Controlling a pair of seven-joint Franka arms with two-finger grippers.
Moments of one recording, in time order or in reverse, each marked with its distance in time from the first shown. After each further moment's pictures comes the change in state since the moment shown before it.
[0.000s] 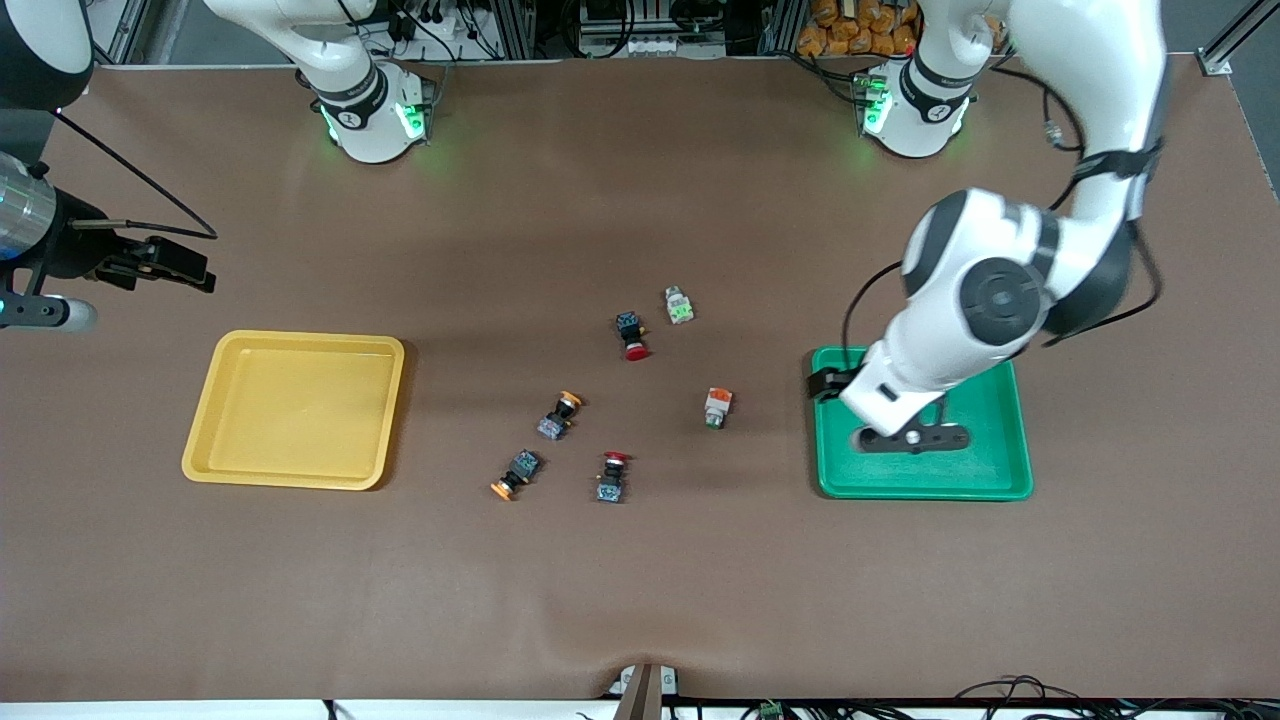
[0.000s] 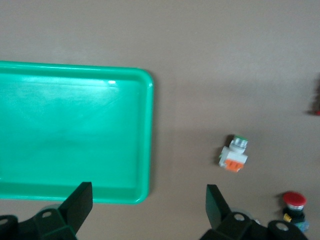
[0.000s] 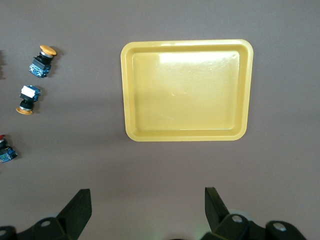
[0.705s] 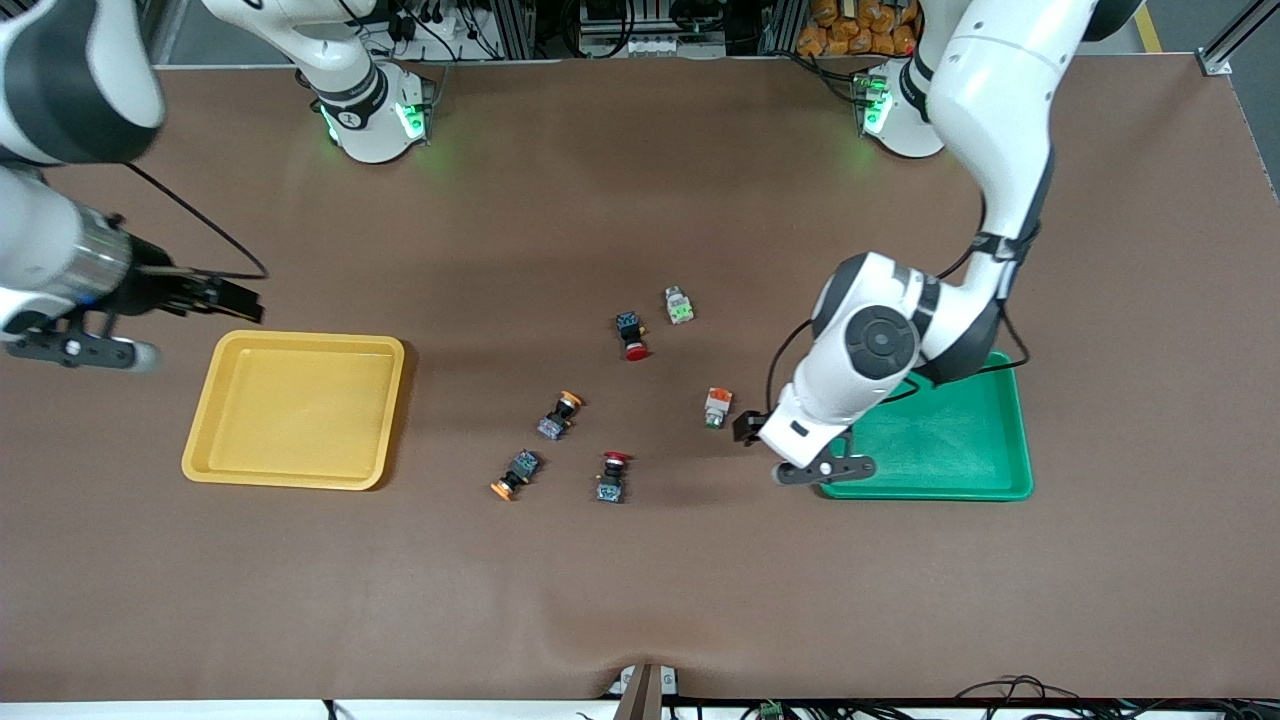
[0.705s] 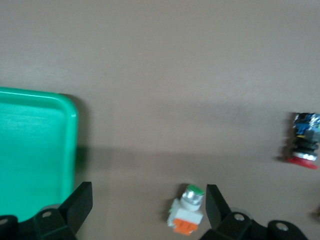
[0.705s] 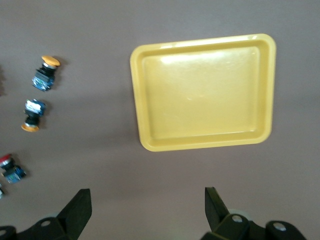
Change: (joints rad) left arm -0.094 0.204 -0.001 0.073 0.000 0.264 -0.139; right arm 0.088 0.089 0.007 -0.006 0.008 0.088 0.176
